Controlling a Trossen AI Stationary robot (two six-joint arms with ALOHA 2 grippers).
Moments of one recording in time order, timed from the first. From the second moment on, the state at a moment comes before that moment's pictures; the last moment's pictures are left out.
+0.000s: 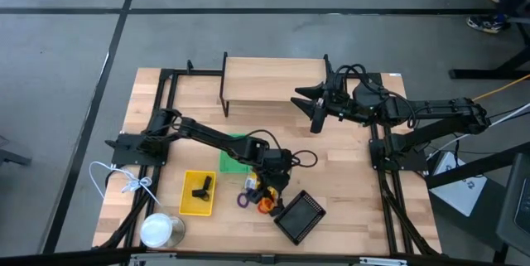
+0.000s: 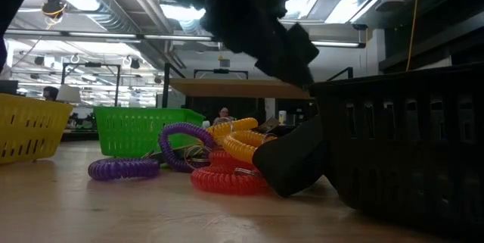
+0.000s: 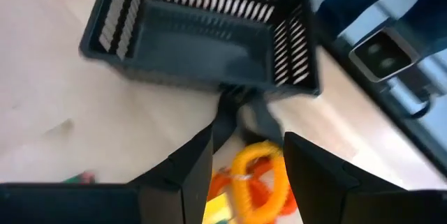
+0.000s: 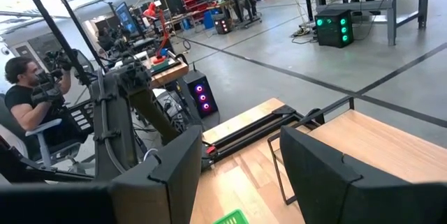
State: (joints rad) left arm -0.17 2.03 1.52 -0.40 0.54 0.31; right arm 0.06 1.14 1.09 -0.02 0.35 0.37
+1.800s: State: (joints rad) left arm -0.21 2.17 1.52 -0.28 0.61 0.05; right arm 0.06 1.14 1.09 -0.07 0.35 0.38
